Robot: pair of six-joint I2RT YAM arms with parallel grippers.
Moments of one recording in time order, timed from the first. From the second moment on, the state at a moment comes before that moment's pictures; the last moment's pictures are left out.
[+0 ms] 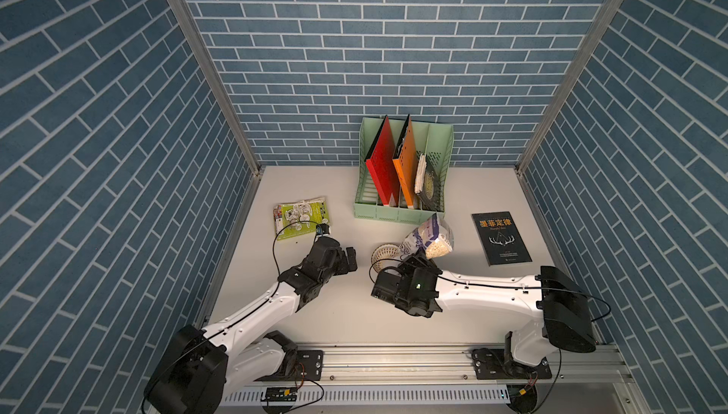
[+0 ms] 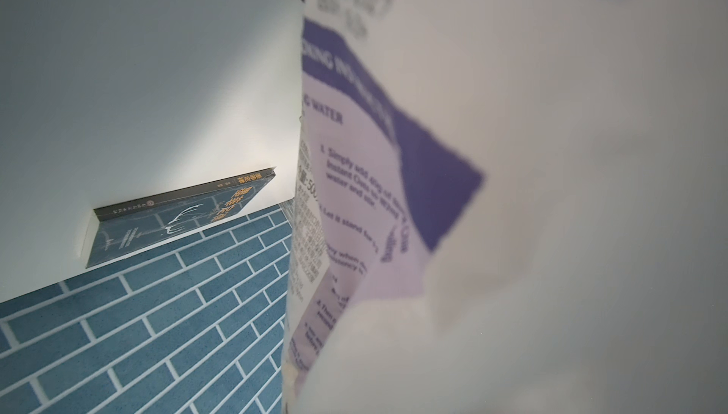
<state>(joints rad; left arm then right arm) -0.55 1.09 0.50 -0.15 -0.17 -0.59 1.33 1.62 1.14 -0.91 1.18 -1.17</state>
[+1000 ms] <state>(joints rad) -0.55 1.09 0.50 -0.13 -0.15 -0.59 1.28 1.62 1.17 -0.87 1.18 -1.22</state>
